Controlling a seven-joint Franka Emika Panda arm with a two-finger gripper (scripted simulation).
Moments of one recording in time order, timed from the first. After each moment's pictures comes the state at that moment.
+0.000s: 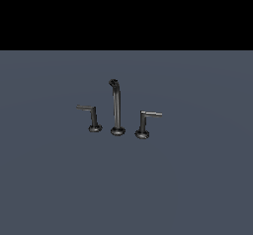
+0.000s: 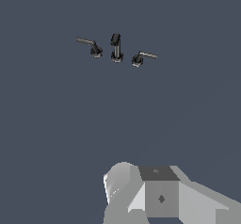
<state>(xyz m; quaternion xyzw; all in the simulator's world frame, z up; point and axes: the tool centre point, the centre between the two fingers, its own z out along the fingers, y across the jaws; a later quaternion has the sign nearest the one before) -0.251 0.006 0.479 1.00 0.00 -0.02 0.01</state>
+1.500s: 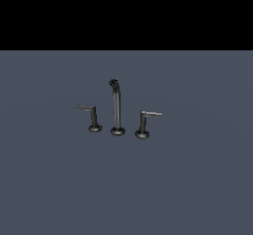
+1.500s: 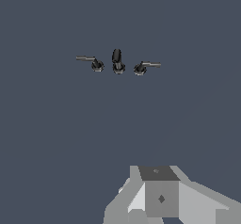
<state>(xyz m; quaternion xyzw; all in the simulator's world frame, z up) -0.203 0.020 0.464 1.00 -0.05 -0.01 -0.01</state>
